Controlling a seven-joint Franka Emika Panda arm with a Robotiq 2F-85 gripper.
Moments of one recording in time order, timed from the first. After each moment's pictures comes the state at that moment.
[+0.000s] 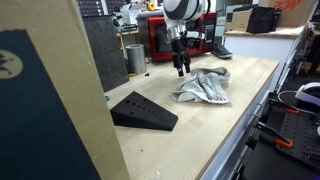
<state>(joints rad) 0.05 0.43 0.04 -1.87 0.13 1.99 -0.26</state>
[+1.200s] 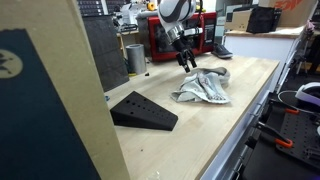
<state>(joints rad) 0.02 0.57 0.03 -1.63 -0.03 1.70 -0.18</state>
